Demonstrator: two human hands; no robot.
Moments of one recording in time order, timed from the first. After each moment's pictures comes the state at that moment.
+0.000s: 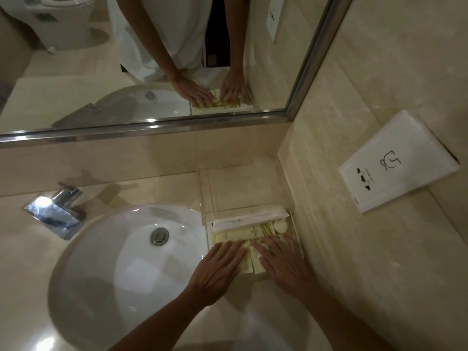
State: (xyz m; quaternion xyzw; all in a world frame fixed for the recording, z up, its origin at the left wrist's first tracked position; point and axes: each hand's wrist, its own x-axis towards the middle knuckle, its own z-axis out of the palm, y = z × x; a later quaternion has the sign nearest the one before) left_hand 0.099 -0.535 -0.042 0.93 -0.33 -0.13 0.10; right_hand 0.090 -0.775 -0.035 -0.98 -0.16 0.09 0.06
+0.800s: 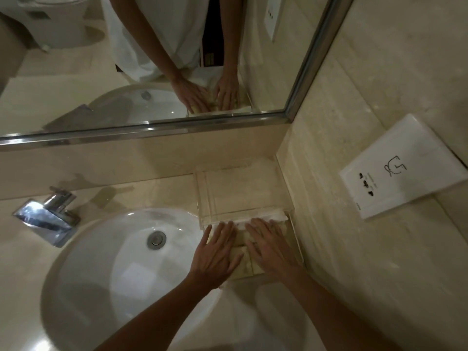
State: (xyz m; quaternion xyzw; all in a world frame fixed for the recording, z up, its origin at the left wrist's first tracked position) left_hand 0.138 -0.548 -0.024 0.96 -0.25 -0.13 0.05; right_hand 0.136 -0.742 -0.023 -0.98 -0.14 0.02 0.12
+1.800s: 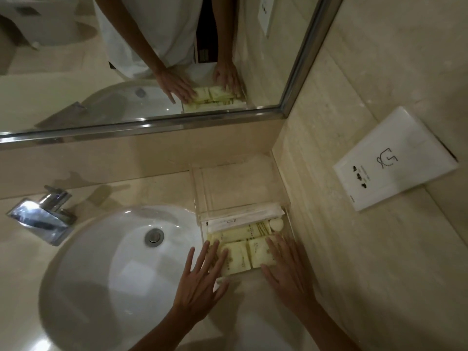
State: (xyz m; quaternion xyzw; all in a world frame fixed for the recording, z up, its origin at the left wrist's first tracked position) left_hand 0.075 -0.517 -0.031 0.96 -0.23 -0.13 0.08; right_hand 0.058 -0.772 -0.026 -0.99 -0.02 0.06 0.13
